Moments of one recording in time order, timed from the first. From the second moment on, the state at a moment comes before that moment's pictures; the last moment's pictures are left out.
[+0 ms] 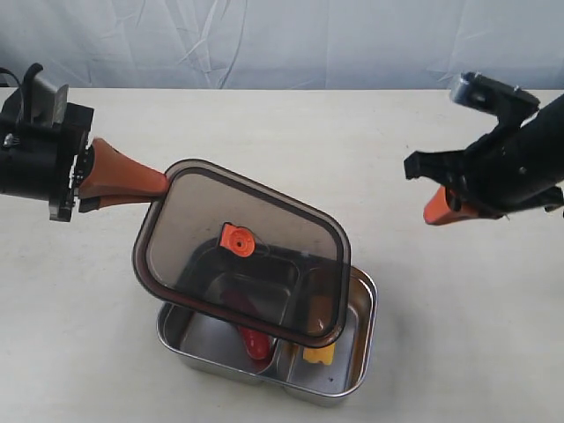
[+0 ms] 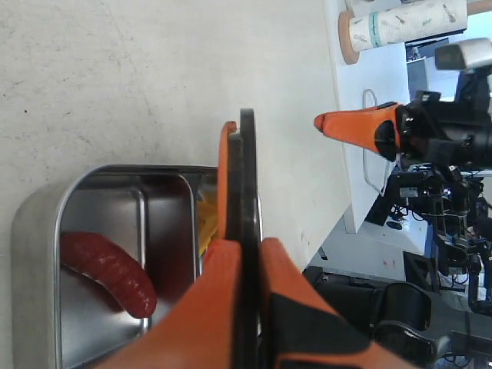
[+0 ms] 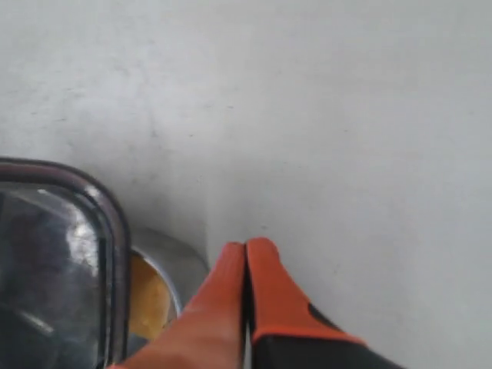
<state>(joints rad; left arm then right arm) 0.05 1.61 -0.79 -1.33 1.21 0.90 0.30 1.49 -0.88 0.53 0.76 -0.22</state>
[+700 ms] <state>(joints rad) 0.05 1.60 -0.79 -1.32 1.21 0.90 0.09 1.85 -1.03 1.10 1.09 -0.94</state>
